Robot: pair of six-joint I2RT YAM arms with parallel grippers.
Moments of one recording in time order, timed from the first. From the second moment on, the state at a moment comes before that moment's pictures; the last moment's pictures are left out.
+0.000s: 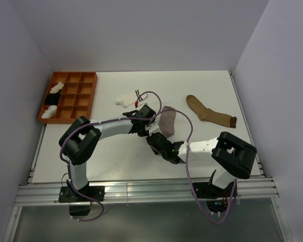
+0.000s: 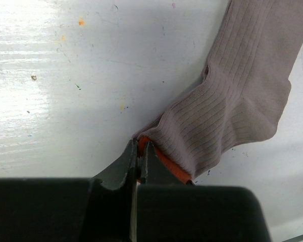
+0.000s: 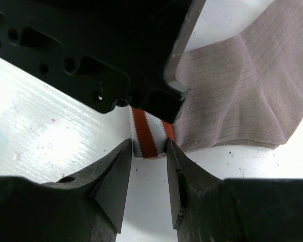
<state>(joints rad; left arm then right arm) -0.81 1.88 1.20 -0.35 -0.14 -0.89 1.03 1.56 0.62 0.15 0.46 0.25</state>
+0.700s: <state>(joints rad) -0.77 1.83 1.11 -0.27 -0.13 -0.95 0.92 1.57 0.66 0.13 0.28 0.30</state>
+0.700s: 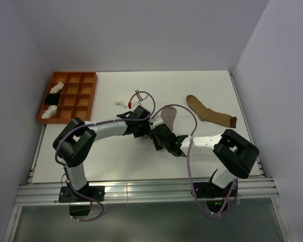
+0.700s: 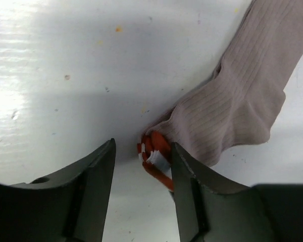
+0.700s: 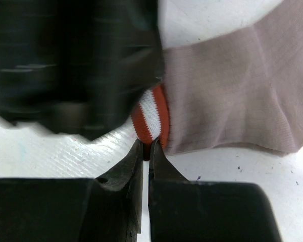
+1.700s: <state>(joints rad) -0.76 1.70 0.93 -0.07 -0.07 -1.06 0.36 1.75 0.51 0.52 -0.75 0.77</state>
